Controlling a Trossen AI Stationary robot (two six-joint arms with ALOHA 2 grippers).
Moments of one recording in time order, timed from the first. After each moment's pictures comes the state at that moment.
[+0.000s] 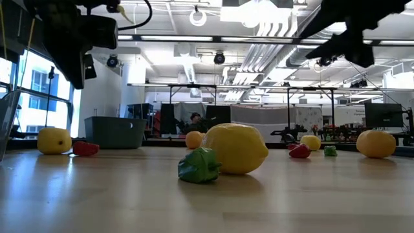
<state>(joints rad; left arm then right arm) -0.02 1.07 0.75 -0.79 0.18 -0.41 0.37 0.92 0.66 -0.35 0.53 1.13</state>
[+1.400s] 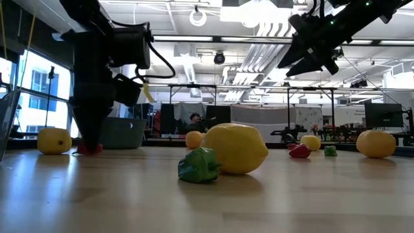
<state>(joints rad) 0.05 1.52 0.75 -0.67 0.02 -0.49 -0.20 0.92 0.65 -0.27 0.41 0.58</state>
